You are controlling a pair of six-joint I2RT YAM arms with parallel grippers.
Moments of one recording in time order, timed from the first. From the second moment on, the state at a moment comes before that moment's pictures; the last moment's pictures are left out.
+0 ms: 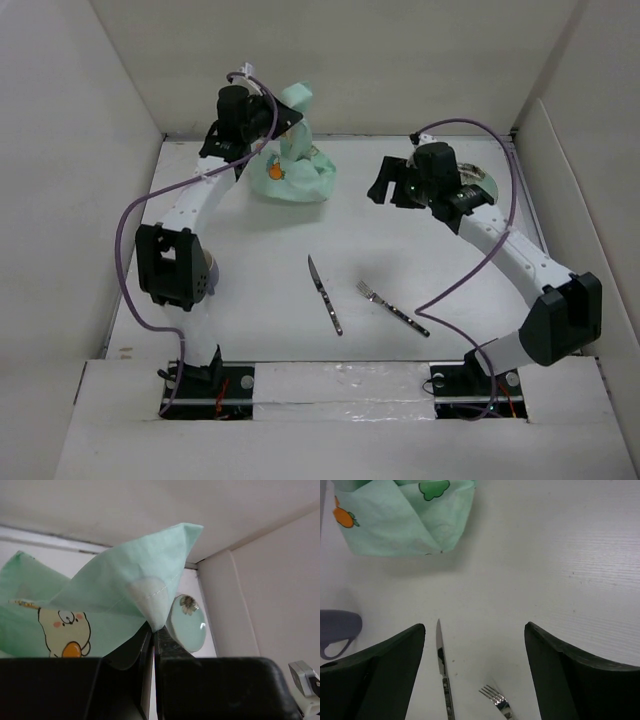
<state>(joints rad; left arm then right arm) -0.24 1.82 1.70 -0.05 0.33 -0.80 0.42 1.44 1.28 -0.39 -0.06 0.47</state>
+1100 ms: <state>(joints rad) -0.36 2.01 2.10 -0.35 0.45 -0.53 0.40 1.58 1.32 -0.28 0.01 0.53</state>
